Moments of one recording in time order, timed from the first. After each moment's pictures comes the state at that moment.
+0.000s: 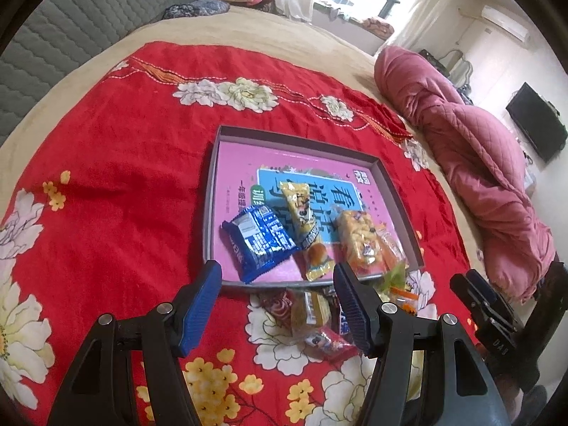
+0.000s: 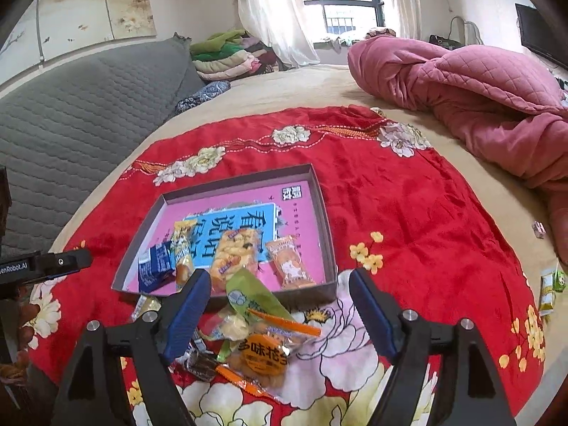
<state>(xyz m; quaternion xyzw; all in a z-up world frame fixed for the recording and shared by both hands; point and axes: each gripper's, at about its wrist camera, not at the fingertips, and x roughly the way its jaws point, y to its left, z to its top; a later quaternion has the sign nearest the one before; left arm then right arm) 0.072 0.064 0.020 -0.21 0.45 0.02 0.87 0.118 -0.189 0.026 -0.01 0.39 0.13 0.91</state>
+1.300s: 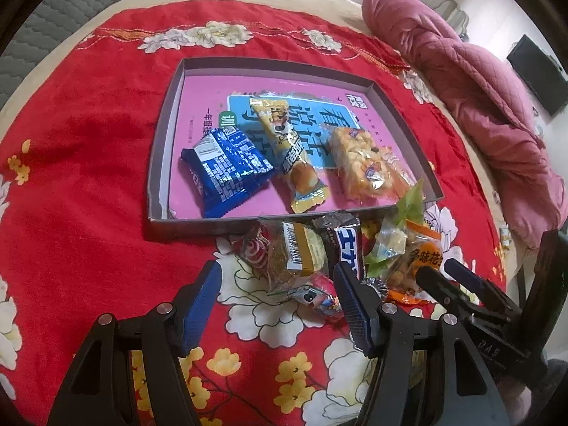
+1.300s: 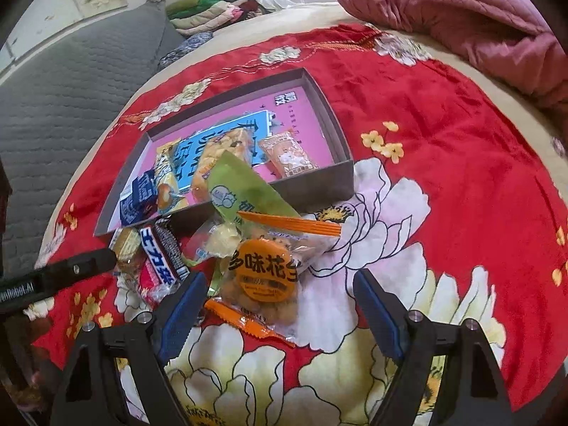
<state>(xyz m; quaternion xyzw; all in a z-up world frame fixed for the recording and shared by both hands) 0.079 0.016 -0.036 -0.16 0.53 -0.01 0.83 0.109 -0.191 -0.049 0.04 0.50 0.12 0.86</state>
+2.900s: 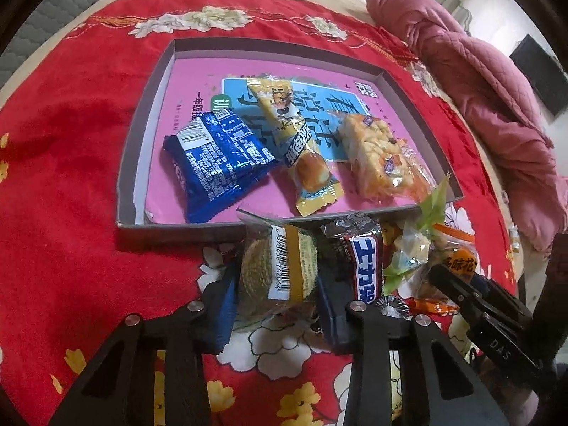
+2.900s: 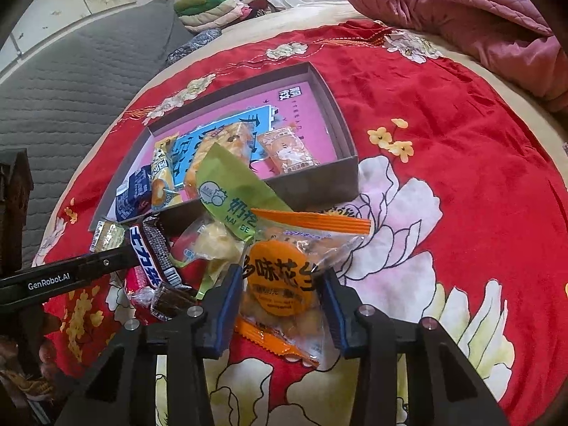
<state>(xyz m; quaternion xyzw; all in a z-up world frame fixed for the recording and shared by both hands) 0.097 0.013 -0.065 -0.16 0.54 -0.01 0.83 0.115 -0.193 -0.061 0.03 0.50 0.14 0.85</state>
